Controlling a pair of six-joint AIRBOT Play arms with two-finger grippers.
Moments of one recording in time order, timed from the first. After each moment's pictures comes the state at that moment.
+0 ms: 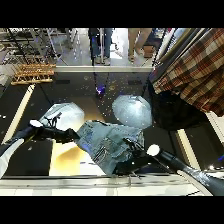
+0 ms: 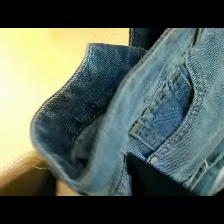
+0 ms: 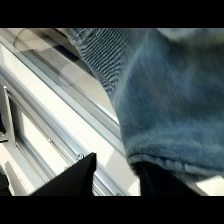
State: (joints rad) left arm 0.06 -1.58 0.96 0.68 -1.08 -1.07; right arm 0.47 -1.23 0.55 -0.50 1.00 1.14
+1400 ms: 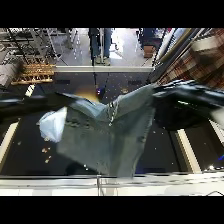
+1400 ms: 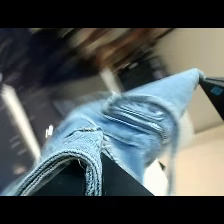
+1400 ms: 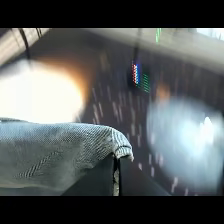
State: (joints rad) left arm 0.00 -1.11 1.18 0.39 -1.10 -1.20; right arm 0.35 -1.04 1.46 -1.56 1.02 1.49
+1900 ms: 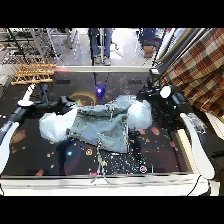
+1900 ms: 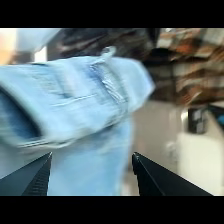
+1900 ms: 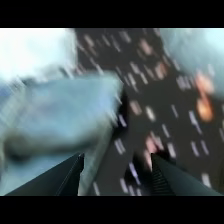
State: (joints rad) left arm 0.16 -1.71 1.39 0.44 -1.06 -1.15; right arm 0.07 -1.66 1.63 -1.27 0.96 1.44
